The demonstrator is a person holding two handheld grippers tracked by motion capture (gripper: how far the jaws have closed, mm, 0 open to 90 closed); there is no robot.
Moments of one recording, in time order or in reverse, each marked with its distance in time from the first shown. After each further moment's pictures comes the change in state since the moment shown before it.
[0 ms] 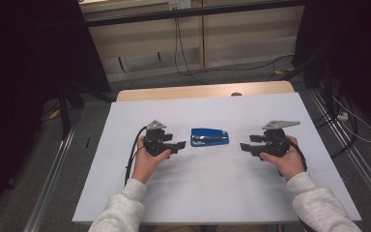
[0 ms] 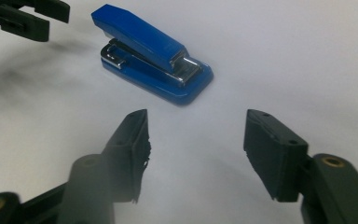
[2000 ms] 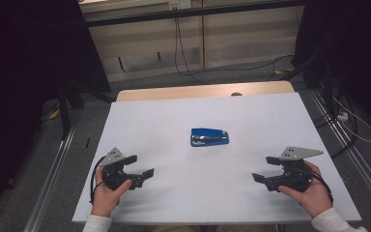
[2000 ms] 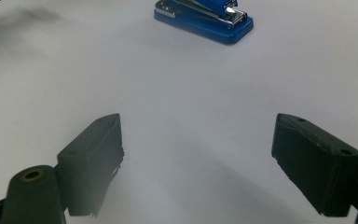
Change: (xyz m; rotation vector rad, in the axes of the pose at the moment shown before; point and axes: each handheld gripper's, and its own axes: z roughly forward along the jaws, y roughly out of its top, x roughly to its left) left arm 0.002 -0.078 -0.114 -0.111 0.018 0.011; right arm 0.041 -0.050 -0.064 0.016 0.029 -0.071
